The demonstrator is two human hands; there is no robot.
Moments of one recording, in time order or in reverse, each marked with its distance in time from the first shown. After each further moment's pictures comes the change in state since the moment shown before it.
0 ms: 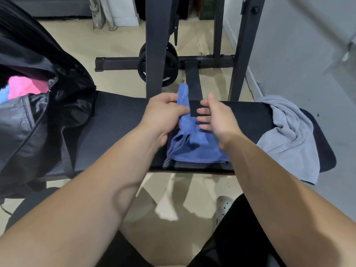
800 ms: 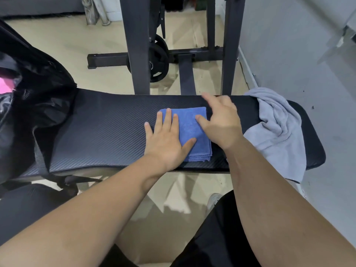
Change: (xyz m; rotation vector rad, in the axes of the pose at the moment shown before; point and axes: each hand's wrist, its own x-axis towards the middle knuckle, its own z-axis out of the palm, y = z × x) left_hand -0.003 -0.095 0.055 1.447 -0.105 0.244; right_hand 0.021 0.041 -0.071 -0.792 0.161 -0.411
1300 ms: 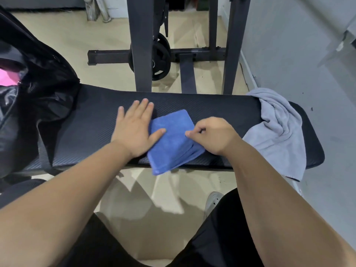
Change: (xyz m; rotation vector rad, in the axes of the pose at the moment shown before) left_hand 0.005 -0.091 -0.026 0.131 0.156 0.049; right_hand -0.025 -0.020 -0.002 -0.050 -0.409 -0.017
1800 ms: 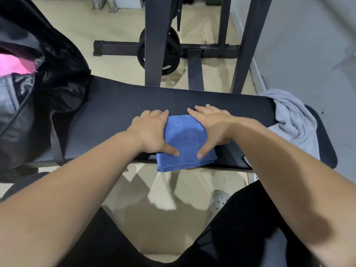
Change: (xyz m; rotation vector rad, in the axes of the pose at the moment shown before) left_hand -0.001 0.000 -0.026 -0.103 -0.372 0.040; right_hand 0.047 -0.032 -0.008 -0.569 -0.448 -0.111
